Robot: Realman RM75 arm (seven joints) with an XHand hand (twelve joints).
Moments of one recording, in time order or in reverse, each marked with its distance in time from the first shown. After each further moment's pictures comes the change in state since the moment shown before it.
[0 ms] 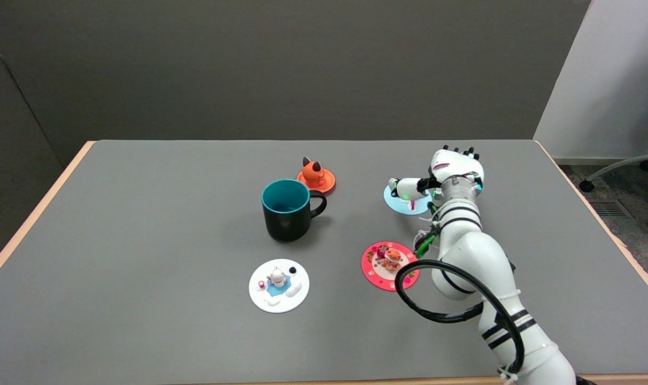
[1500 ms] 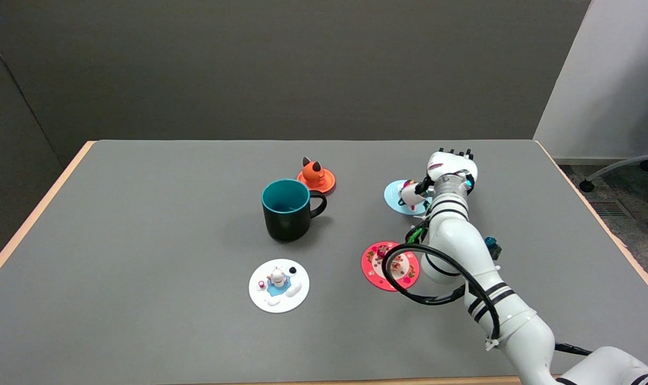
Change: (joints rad) arm 0.144 0.052 -0.080 0.270 -0.050 0.045 0.097
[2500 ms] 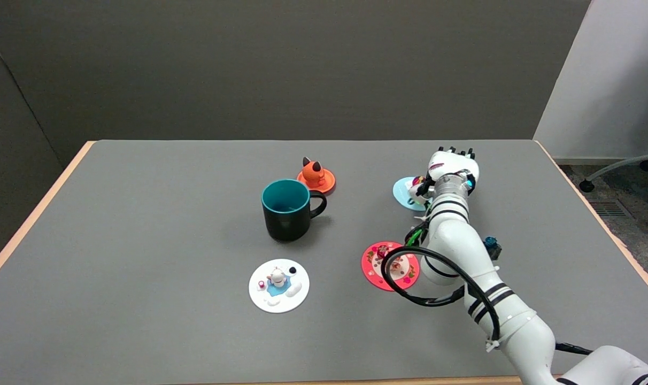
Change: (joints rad) arm -0.001 0.006 -0.018 0.002 -0.021 0.022 0.020
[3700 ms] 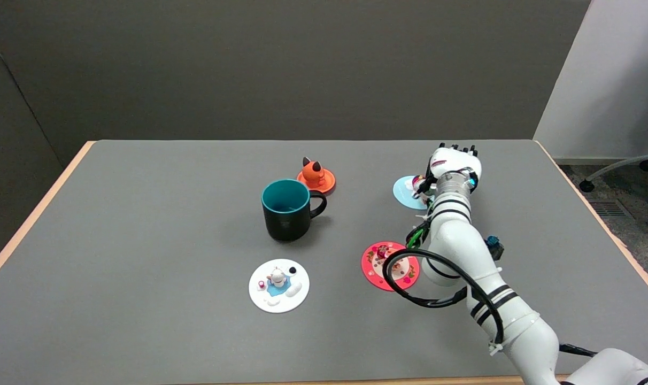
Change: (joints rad) arm -0.015 0.007 -0.007 -0.041 -0.006 0.014 0.020
